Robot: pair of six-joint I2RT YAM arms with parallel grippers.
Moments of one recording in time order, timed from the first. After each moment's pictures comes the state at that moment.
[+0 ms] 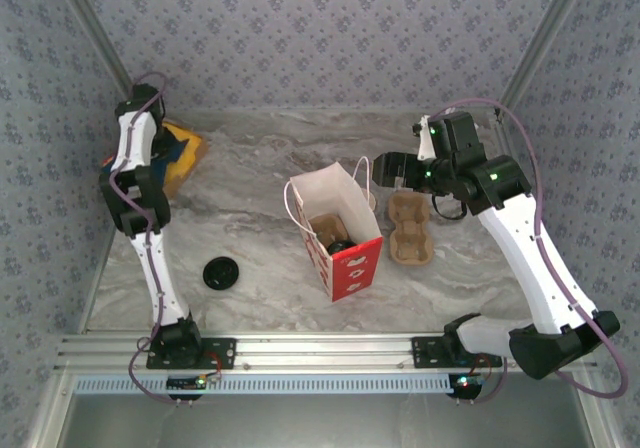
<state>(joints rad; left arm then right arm) 0.20 2.37 2.28 -1.14 -0.22 -0.40 0.41 1.24 1.54 -1.08 -0.13 0.42</state>
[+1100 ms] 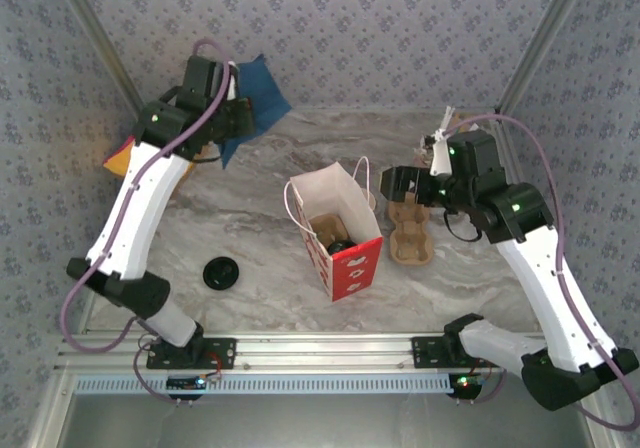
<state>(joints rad) -0.50 1.58 2.07 -1.17 -0.18 -0.44 0.41 1.07 1.42 -1.04 -0.17 0.41</state>
